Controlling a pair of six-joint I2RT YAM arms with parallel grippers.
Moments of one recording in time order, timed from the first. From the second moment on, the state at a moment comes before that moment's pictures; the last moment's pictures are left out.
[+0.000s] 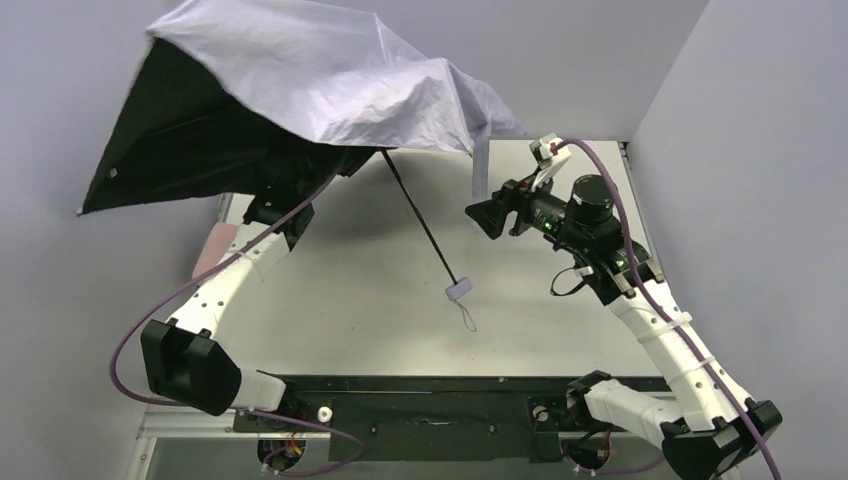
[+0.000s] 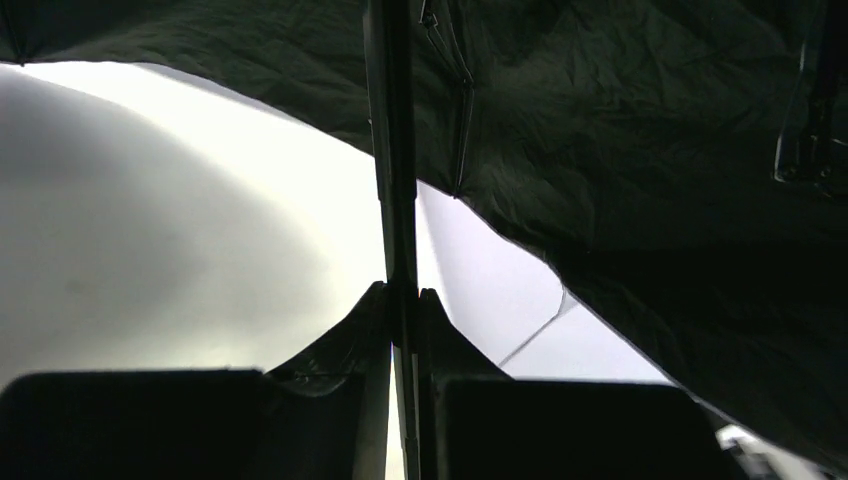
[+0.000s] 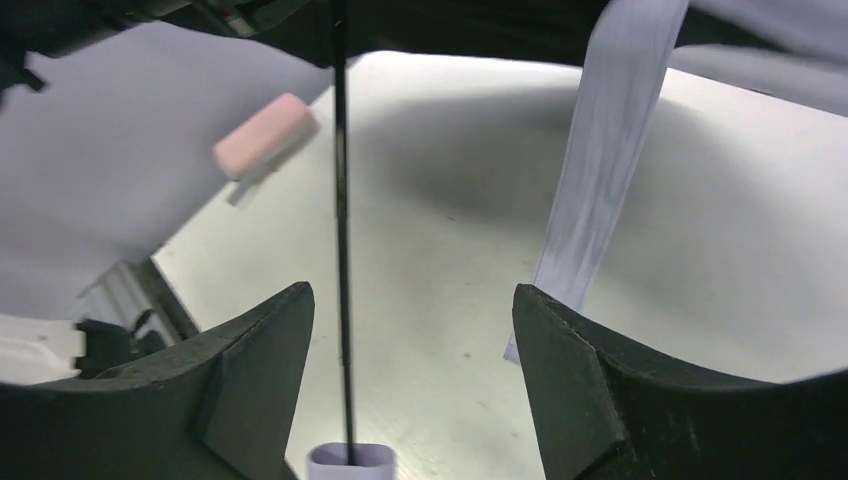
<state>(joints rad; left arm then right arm) -0.31 1.39 1.28 0.12 0.23 -1.01 0.45 1.05 1.16 -0.26 -0.40 0.28</state>
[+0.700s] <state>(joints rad) -0.60 1.38 1.39 -0.25 -0.44 -0.46 0.42 0.95 1.03 -0.41 -0.18 0.02</state>
